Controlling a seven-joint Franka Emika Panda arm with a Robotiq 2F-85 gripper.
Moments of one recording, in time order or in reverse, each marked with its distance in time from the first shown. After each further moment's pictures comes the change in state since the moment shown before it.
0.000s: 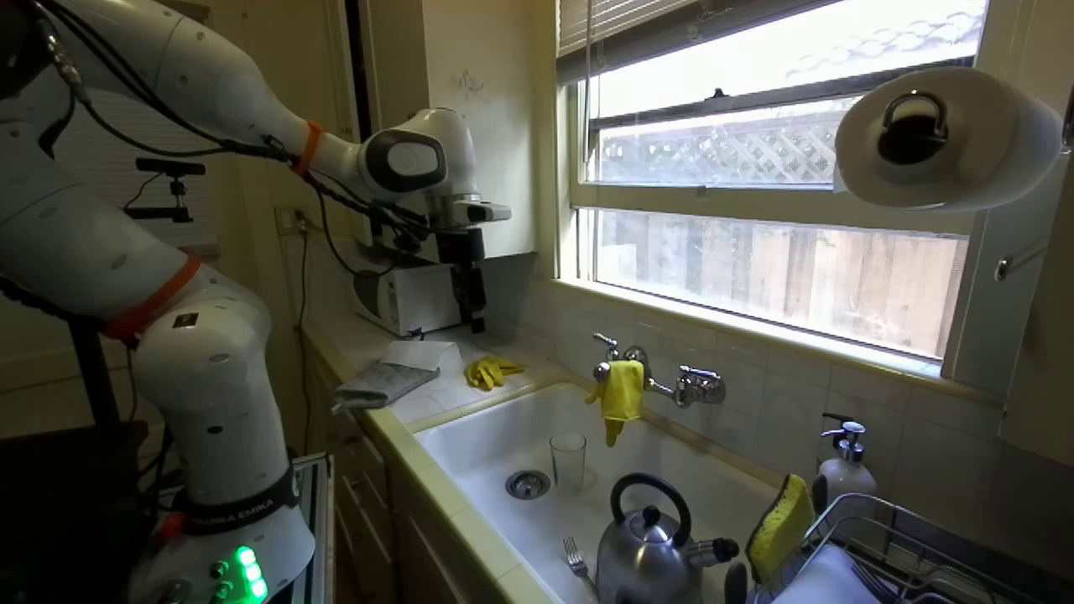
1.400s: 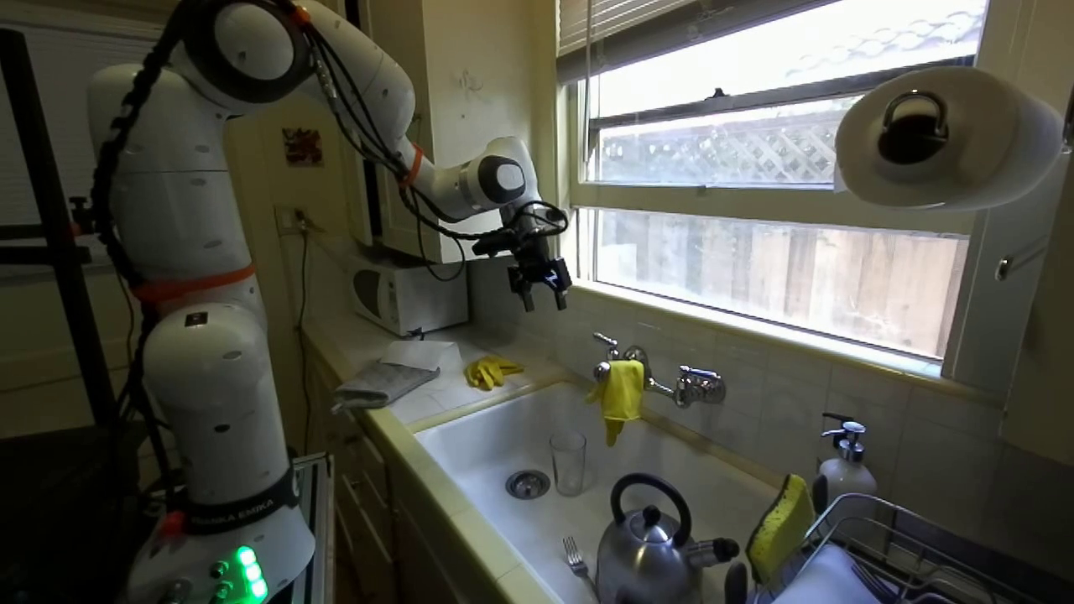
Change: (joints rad) arm 0.086 0.650 0.051 0.496 -0.258 0.198 -0.152
